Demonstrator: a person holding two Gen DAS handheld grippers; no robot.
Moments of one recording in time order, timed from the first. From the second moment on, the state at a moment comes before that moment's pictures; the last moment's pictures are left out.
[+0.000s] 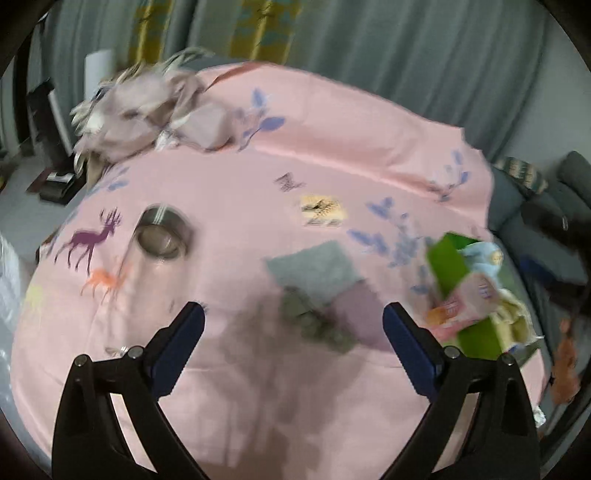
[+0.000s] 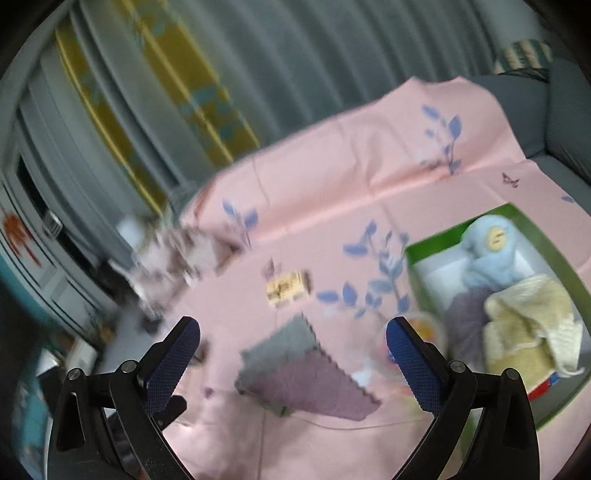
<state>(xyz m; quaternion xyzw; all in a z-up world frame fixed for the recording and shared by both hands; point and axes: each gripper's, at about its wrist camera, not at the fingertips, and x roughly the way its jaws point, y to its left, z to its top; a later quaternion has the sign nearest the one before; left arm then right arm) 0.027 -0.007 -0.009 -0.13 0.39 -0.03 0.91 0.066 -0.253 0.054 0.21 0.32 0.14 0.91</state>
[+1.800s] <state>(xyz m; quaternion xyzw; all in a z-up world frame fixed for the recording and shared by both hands) 0.021 0.035 -0.025 -0.18 0.42 0.02 0.89 0.056 -0.153 -0.088 0.09 0.52 0.17 0.83</state>
